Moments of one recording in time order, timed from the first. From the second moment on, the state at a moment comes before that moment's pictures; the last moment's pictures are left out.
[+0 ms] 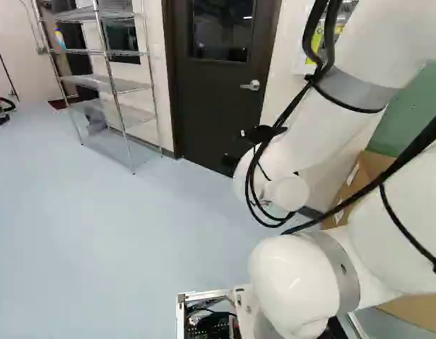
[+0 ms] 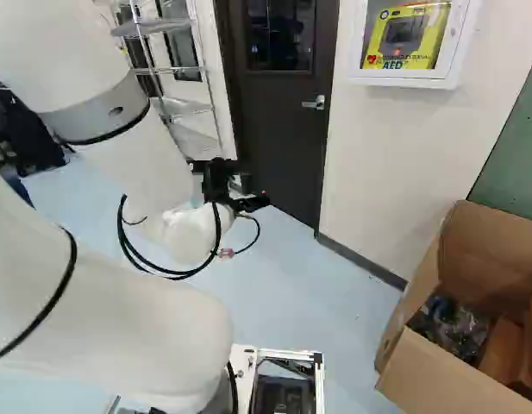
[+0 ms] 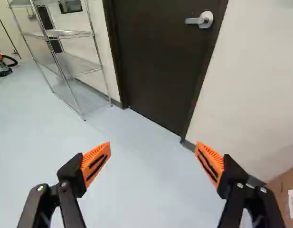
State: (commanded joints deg) arm 0.0 16.0 -5.0 0.0 50.0 0.0
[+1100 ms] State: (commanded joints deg) arm 0.0 16.0 -5.0 0.0 50.0 0.0
